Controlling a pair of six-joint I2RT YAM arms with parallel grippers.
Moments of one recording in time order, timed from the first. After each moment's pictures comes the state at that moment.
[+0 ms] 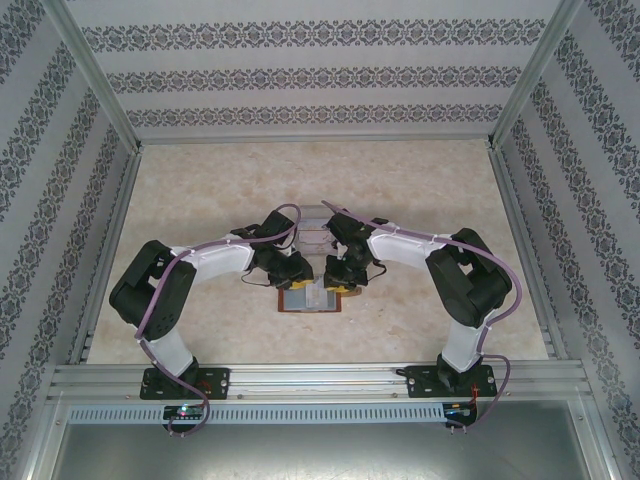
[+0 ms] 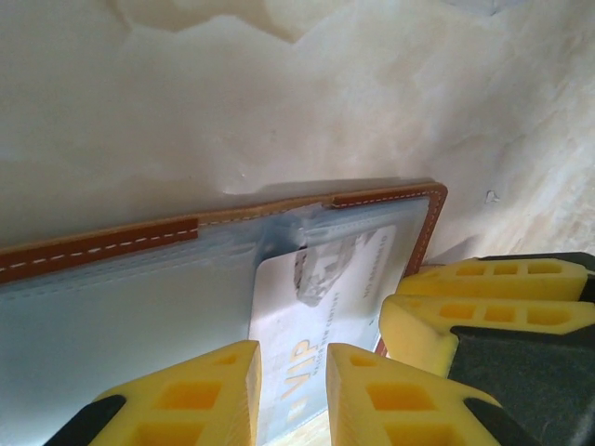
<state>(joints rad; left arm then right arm) -0.57 1.72 0.96 -0.41 0.51 -0.90 0.66 1.82 1.10 -0.67 -0.41 0.73</state>
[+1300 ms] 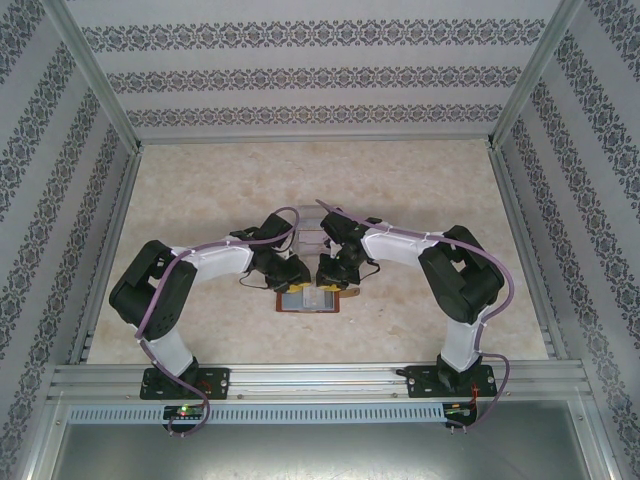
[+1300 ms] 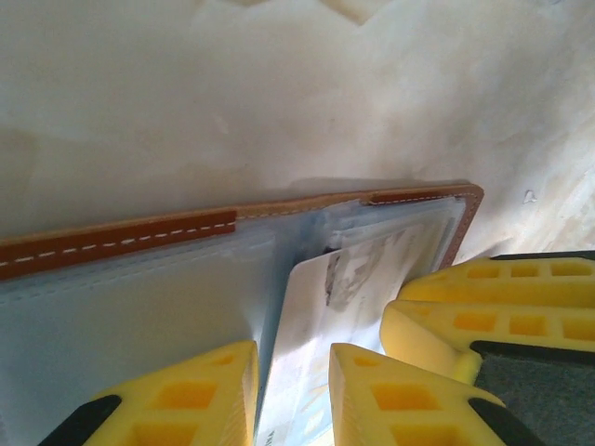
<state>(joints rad) -0.56 1.72 0.93 -0.41 0.50 -0.90 0.68 1.86 1.13 -0.63 -0.45 0.76</state>
